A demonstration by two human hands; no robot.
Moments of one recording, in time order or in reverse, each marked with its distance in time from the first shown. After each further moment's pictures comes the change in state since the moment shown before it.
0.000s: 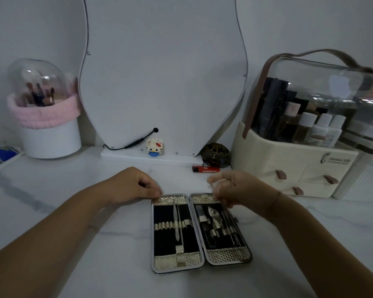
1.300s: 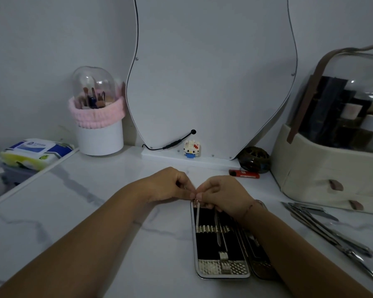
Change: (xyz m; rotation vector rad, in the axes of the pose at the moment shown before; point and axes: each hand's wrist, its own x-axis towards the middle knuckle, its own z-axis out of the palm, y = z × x) left_hand 0.005 -0.009 -0.005 0.003 0.008 0.008; right_hand 0.058 -0.019 0.091 -0.024 0.085 -0.080
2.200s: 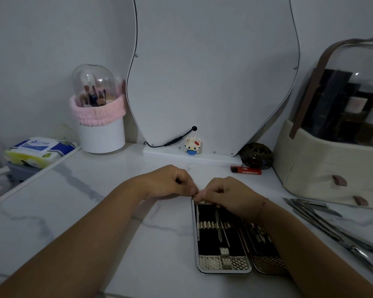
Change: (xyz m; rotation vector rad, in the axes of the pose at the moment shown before) left_hand -0.001 -0.006 -0.003 -0.025 -0.062 -0.006; right_hand -0.006 0.003 -0.013 -0.325 -0.169 -0.175
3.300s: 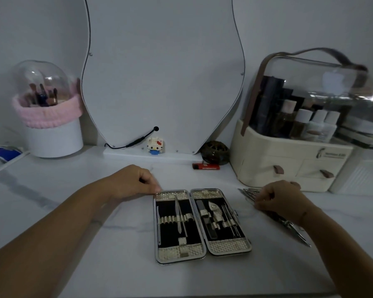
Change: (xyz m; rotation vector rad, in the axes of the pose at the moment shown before) left_hand -0.002 0.008 0.008 0.036 0.100 0.019; right_hand -0.116 0.076 -0.089 -0.436 0.306 0.453
